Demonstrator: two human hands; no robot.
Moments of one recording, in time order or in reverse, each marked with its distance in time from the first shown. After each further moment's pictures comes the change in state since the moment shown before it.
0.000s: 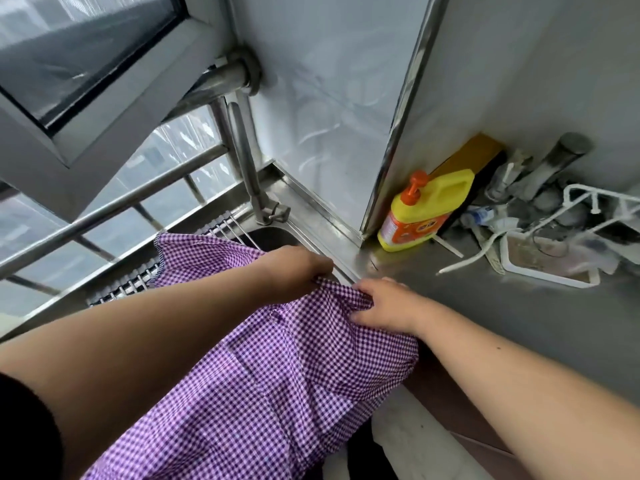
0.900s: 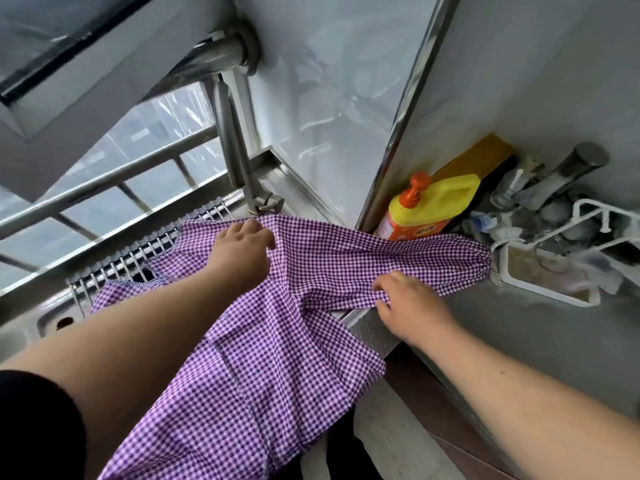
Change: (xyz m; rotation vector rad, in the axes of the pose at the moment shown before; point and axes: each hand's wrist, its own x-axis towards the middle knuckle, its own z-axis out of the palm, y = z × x) left_hand -0.007 -0.033 0.021 0.012 0.182 -0.579; right_hand 0.005 0.055 -0.010 -0.383 0.344 -0.117
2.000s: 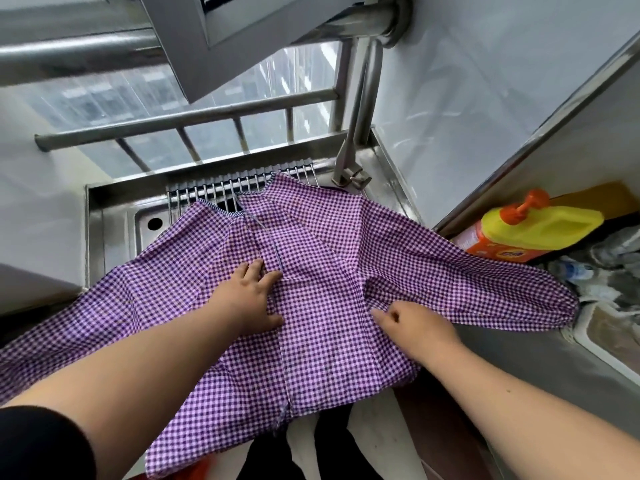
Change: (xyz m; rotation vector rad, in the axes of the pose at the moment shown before) left_hand -0.146 -0.056 0.094 -0.049 -0.392 -0.340; right_hand 0.005 -0.057 0.044 -0.037 -0.358 0.030
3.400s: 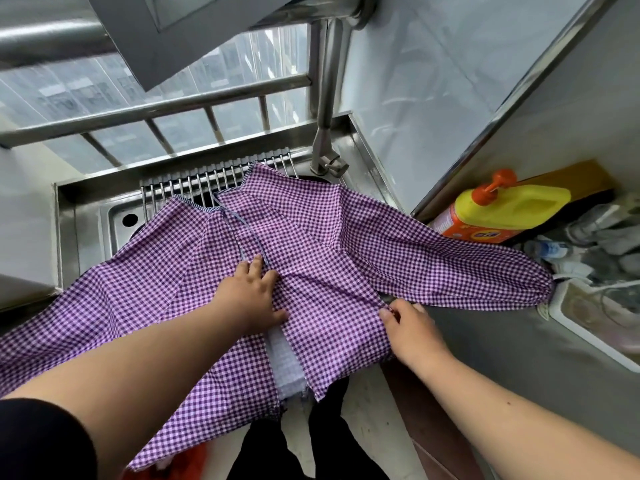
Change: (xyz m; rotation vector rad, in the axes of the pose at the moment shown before) left_hand 0.007 0.044 0.010 0.092 0.010 0.023; right_hand -0.023 0.035 0.023 0.387 0.075 0.116
